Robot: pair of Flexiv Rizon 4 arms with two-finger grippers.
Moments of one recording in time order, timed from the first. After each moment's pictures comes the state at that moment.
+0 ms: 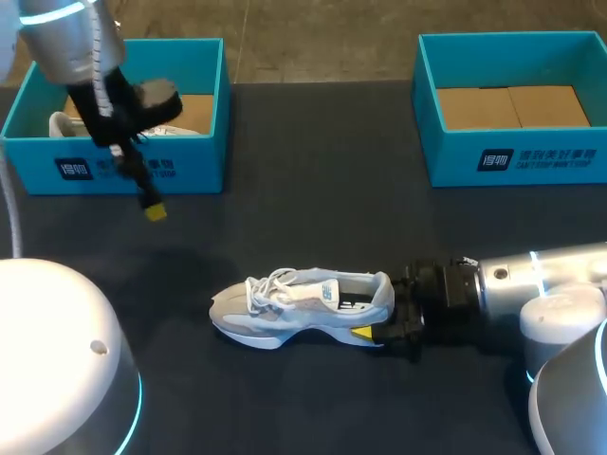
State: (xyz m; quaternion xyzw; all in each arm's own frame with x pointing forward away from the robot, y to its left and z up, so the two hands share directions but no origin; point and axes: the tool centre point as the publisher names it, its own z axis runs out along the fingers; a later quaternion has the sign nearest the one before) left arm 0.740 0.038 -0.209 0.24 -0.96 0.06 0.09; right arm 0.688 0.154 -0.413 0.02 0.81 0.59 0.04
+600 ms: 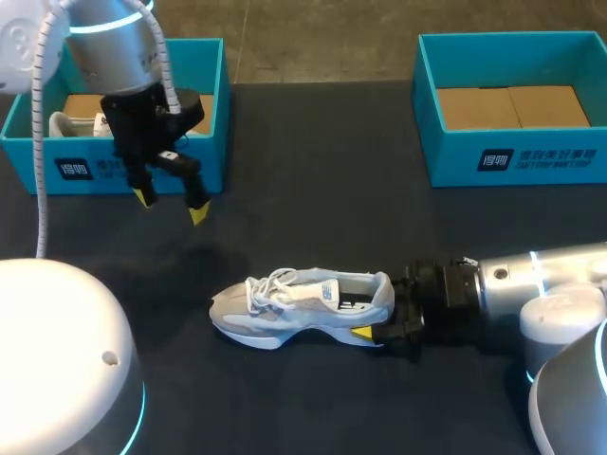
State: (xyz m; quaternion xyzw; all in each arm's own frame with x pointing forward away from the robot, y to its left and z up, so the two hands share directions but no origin) left arm 0.728 0.008 -0.217 0.49 -0.87 0.00 0.10; right arm 0.688 0.154 -0.413 0.02 0.81 0.59 0.04
